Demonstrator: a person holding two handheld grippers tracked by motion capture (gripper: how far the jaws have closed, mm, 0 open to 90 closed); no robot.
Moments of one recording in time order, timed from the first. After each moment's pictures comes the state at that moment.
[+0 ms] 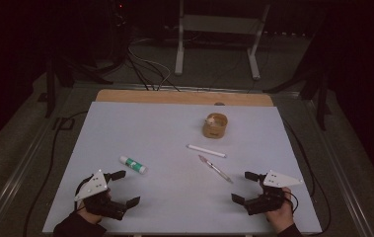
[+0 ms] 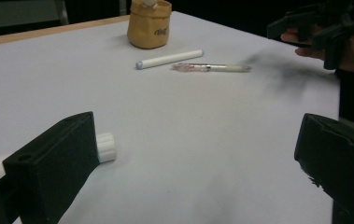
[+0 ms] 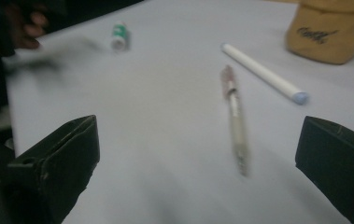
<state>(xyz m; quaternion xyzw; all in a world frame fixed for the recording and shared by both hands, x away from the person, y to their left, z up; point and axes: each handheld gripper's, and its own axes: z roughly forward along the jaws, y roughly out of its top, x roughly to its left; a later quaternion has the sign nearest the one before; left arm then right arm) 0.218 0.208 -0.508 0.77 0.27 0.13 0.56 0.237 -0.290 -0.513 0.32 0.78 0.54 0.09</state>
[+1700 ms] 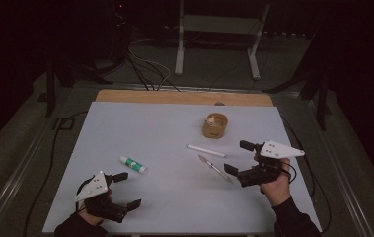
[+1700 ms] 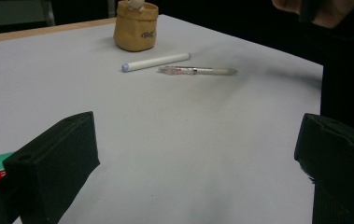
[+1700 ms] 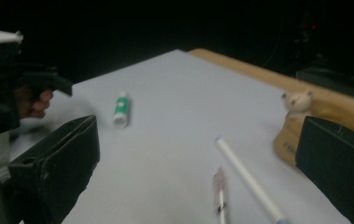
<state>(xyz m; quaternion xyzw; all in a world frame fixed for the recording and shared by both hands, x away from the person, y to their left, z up) 0.216 0.207 -0.508 0.77 0.27 0.11 0.57 0.277 -0.256 -0.426 0.28 0.76 0.57 0.15</state>
